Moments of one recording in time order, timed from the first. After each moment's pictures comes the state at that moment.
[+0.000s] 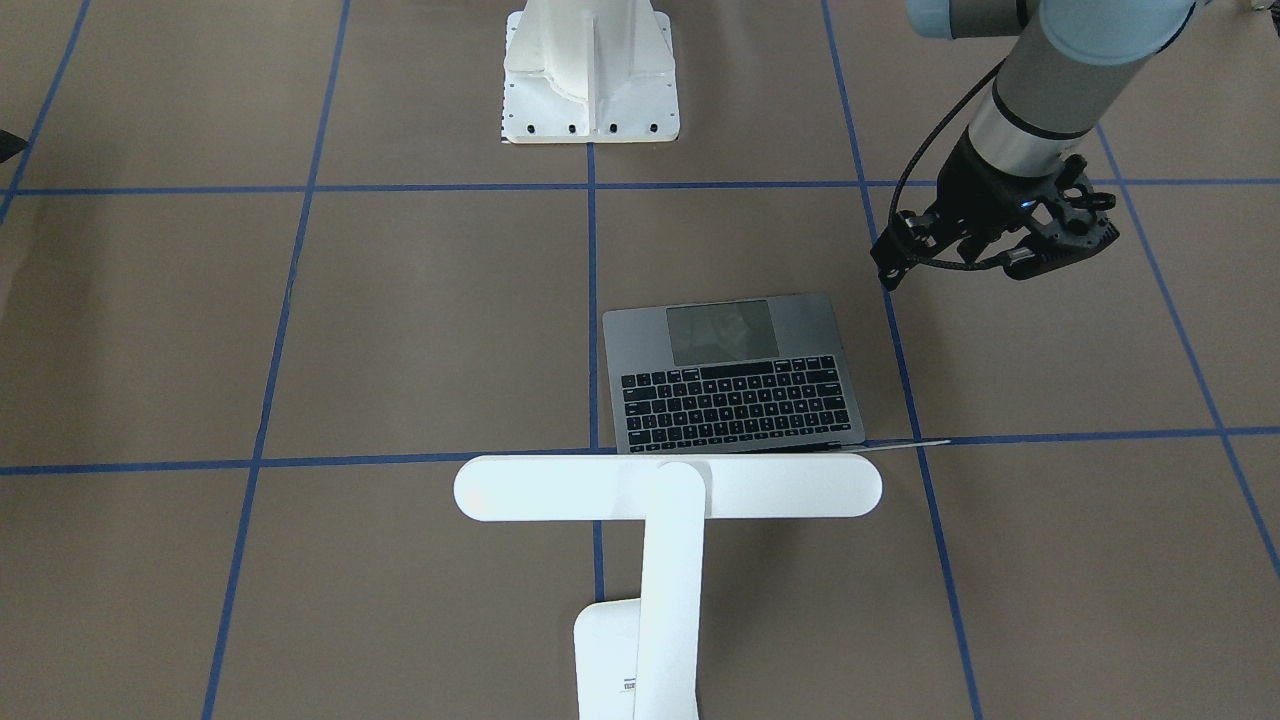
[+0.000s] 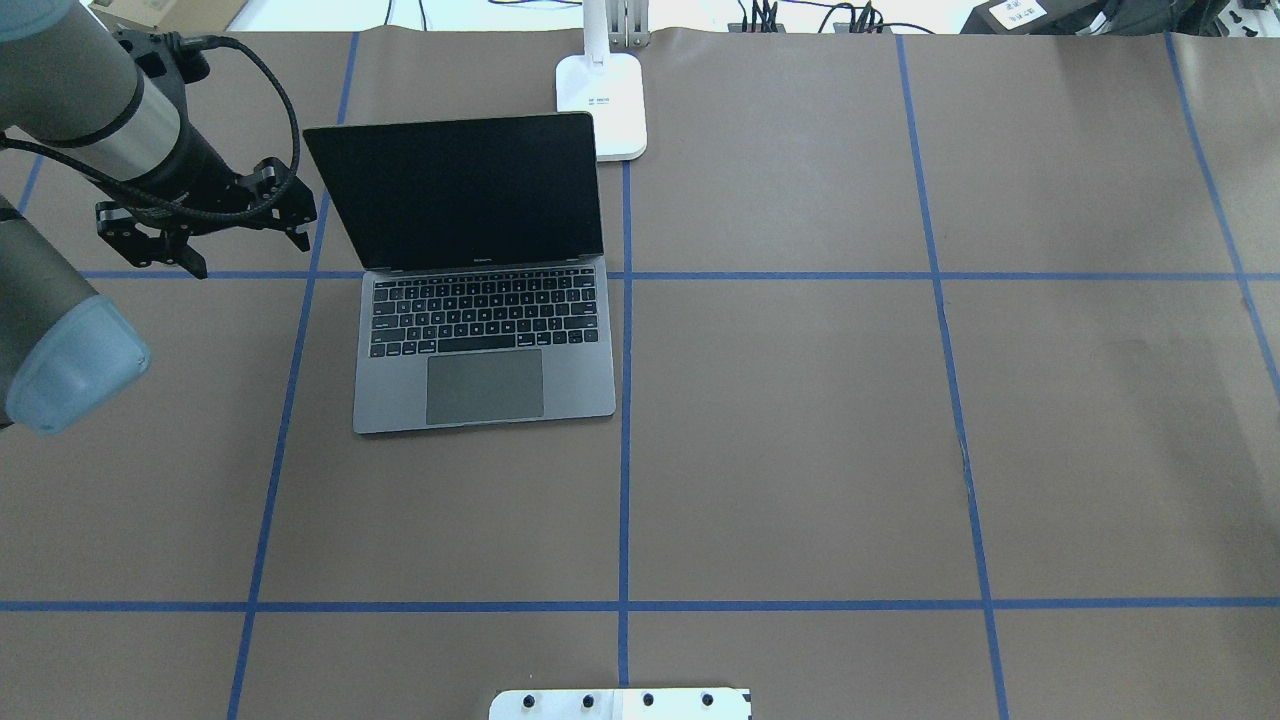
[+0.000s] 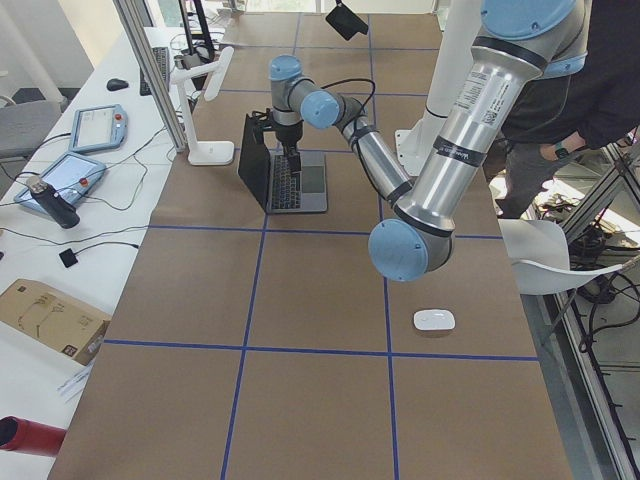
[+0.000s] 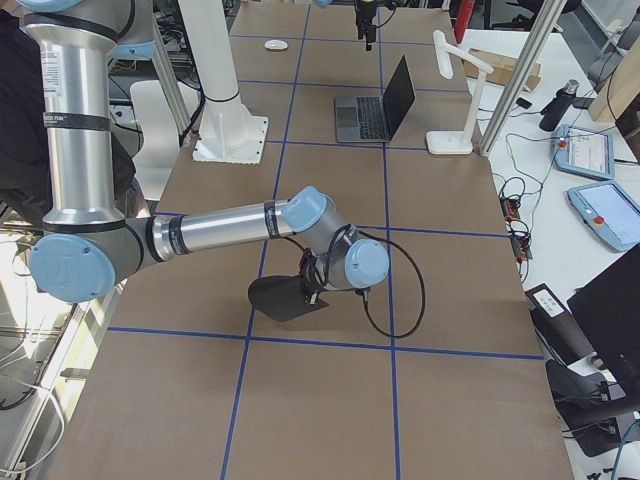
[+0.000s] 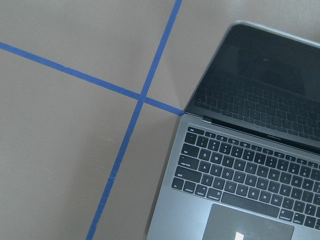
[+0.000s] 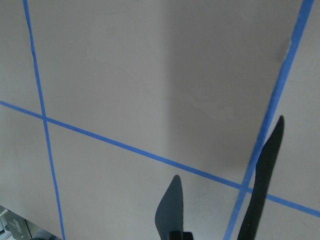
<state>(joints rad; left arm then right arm) -0.95 -1.99 -1.99 -1.30 -2.15 -1.08 1.49 -1.52 1.82 -2.57 2.60 -0.62</state>
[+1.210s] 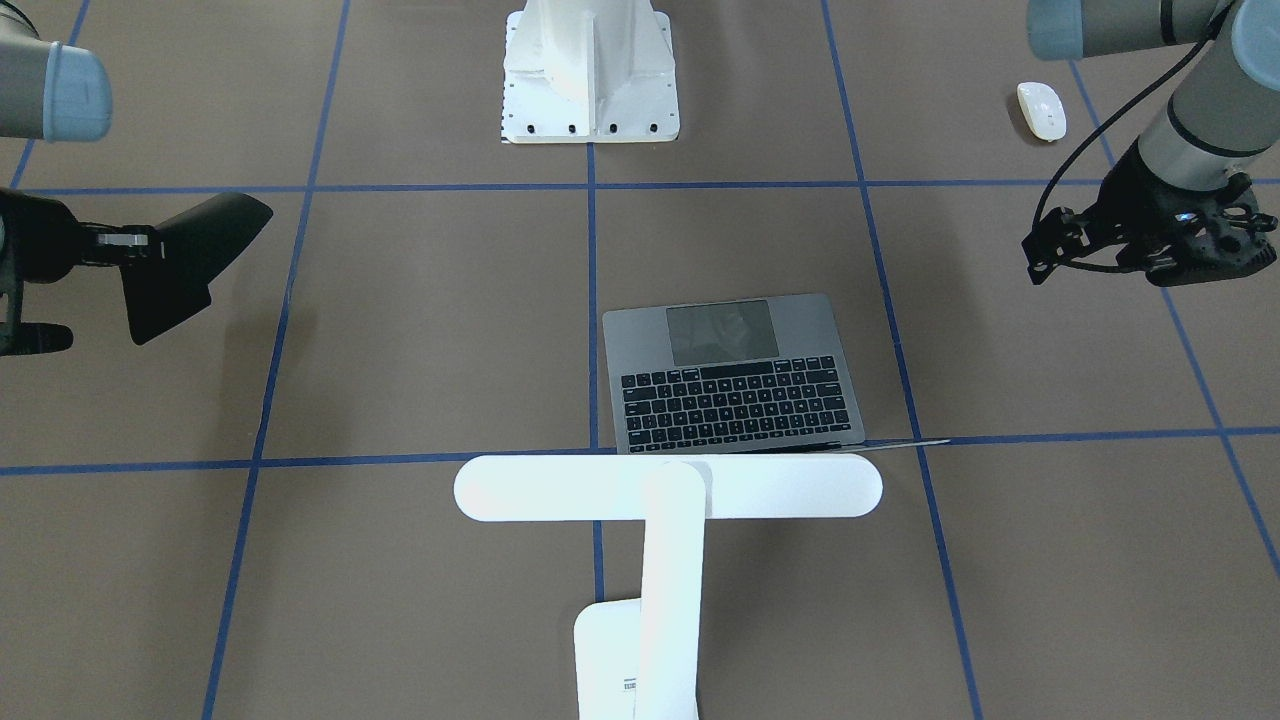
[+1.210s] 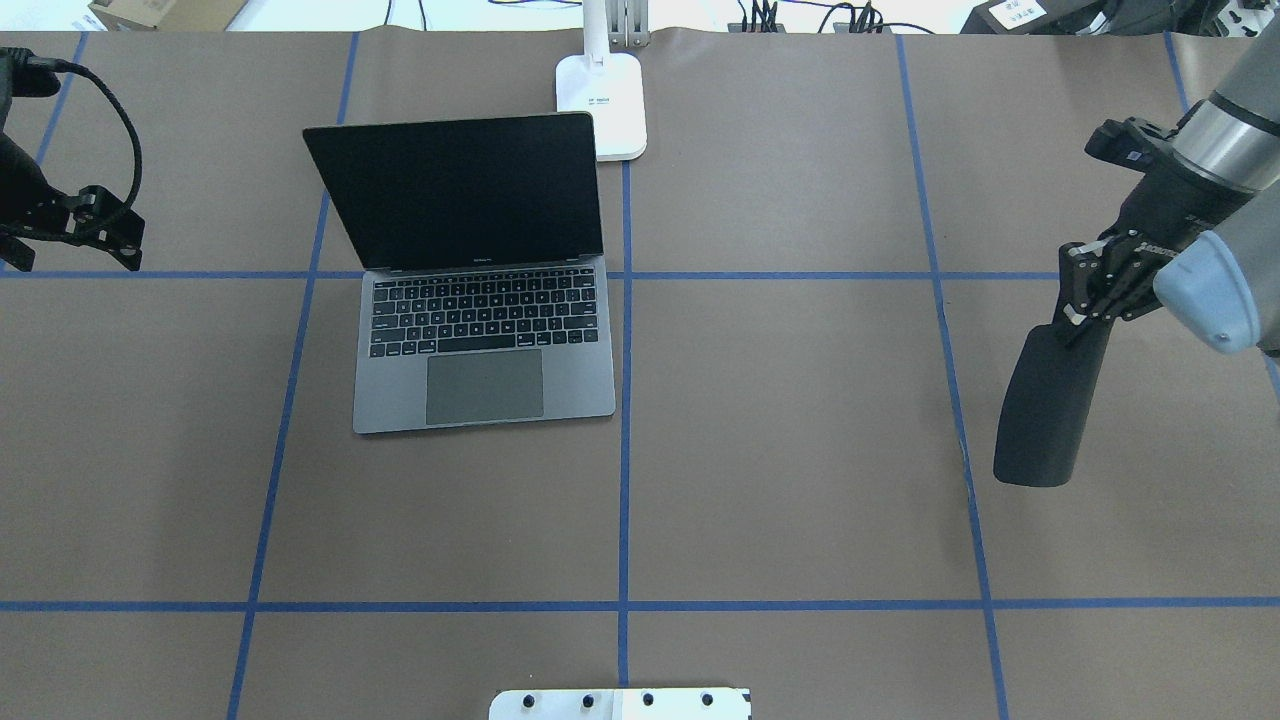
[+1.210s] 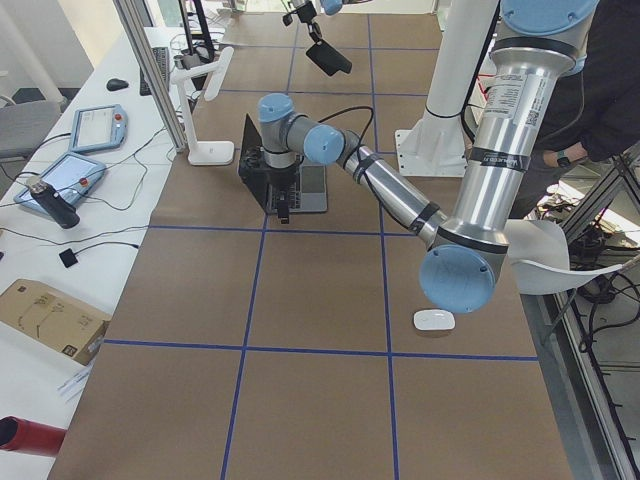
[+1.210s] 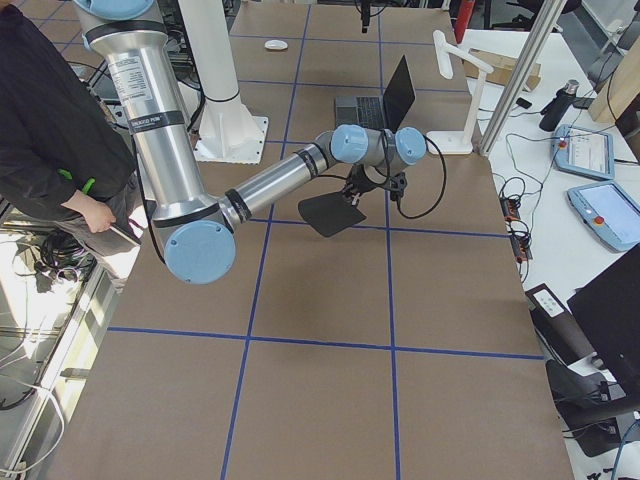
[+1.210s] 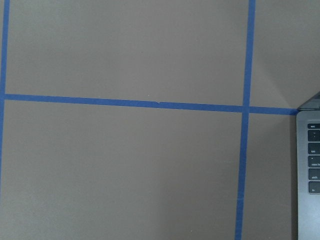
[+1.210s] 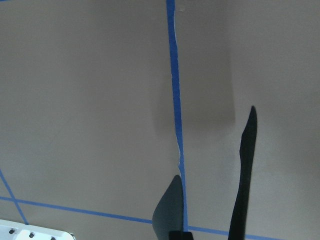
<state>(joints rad) -1.09 -1.80 -2.00 -1.31 -2.16 -0.67 1.09 -1.27 1.81 -2.13 2.68 0.32</state>
